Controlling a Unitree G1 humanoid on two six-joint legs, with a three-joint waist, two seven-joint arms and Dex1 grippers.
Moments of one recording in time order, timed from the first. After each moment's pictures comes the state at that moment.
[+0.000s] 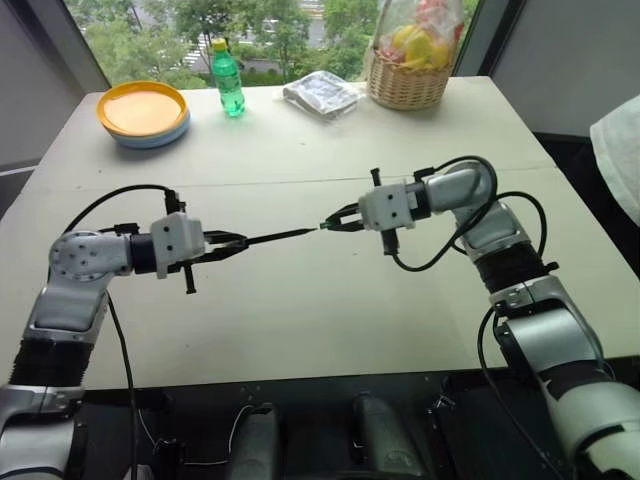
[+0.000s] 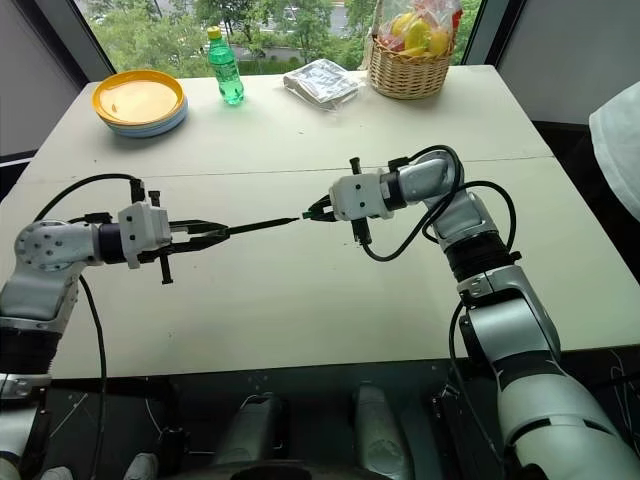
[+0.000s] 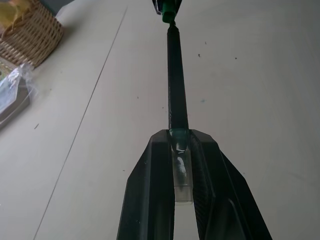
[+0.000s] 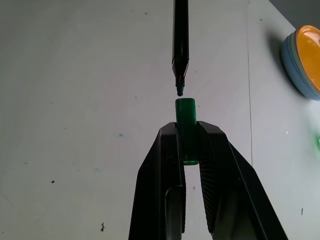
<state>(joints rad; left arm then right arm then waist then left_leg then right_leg) -0.39 0.79 0.03 0.08 -0.23 -0.16 -1.19 -0.97 -0.48 0.27 0.56 -0.04 -0.43 1.32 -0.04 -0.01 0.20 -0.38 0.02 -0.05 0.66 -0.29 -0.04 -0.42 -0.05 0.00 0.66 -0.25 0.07</state>
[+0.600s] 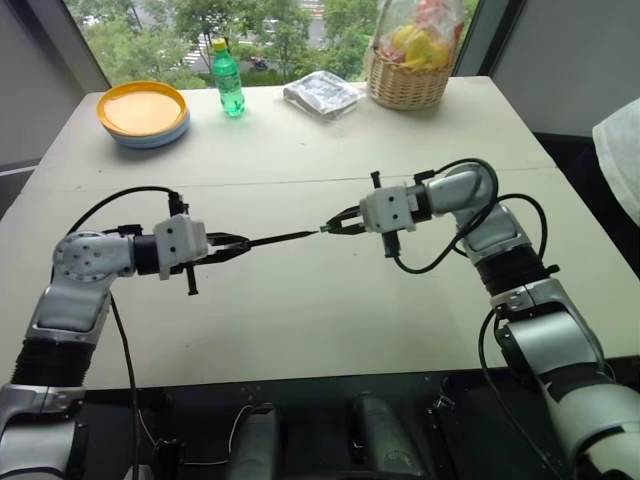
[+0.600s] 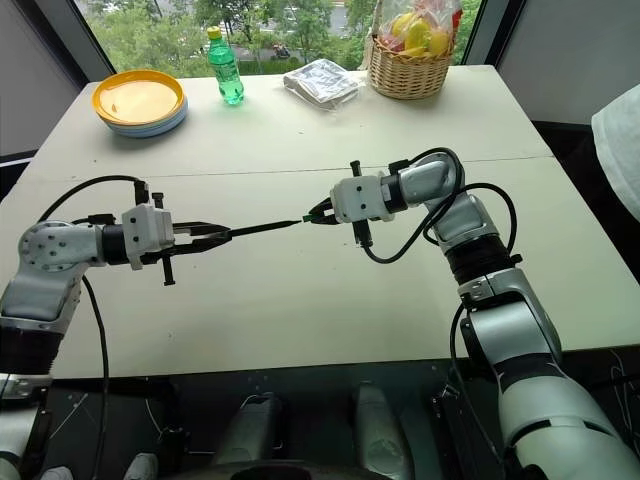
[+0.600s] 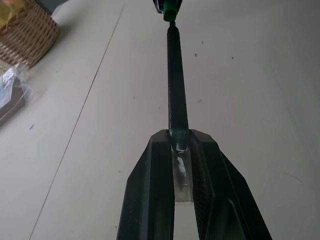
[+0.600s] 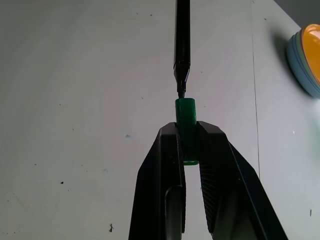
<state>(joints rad) -0.39 0.79 0.02 0.07 -0.23 -0.16 -1.19 -0.96 -0.49 0.27 0.54 -0.03 -0.41 1.33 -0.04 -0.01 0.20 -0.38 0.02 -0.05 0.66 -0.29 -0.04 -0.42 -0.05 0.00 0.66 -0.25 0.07</state>
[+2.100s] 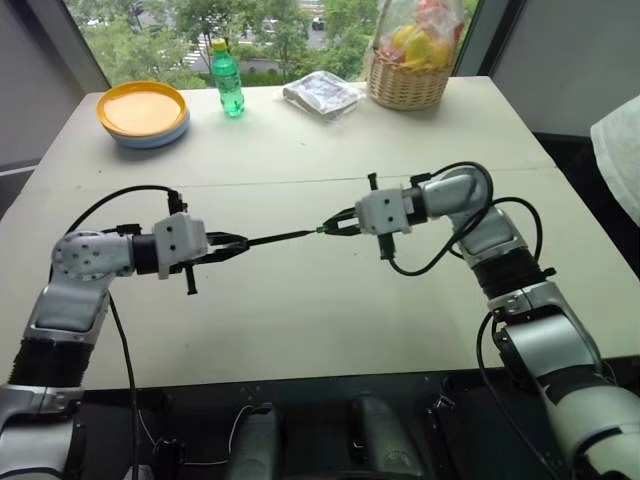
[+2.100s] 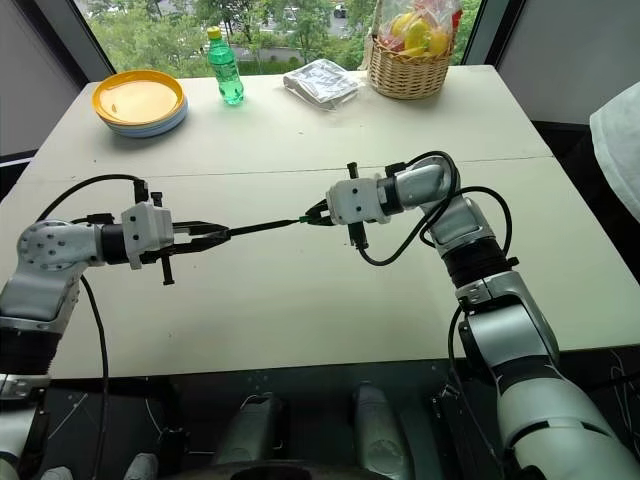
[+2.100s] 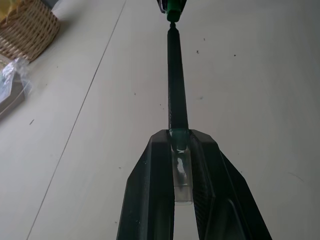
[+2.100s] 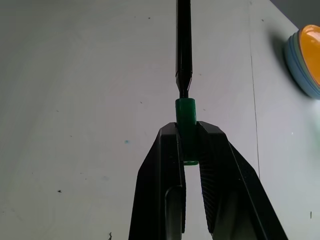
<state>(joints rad) -0.39 0.80 0.02 0.06 -0.23 -0.14 -1.18 -0.94 -0.48 0.29 0.52 -0.06 -0.40 1.29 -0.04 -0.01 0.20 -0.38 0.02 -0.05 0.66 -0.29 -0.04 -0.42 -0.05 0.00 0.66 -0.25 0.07</state>
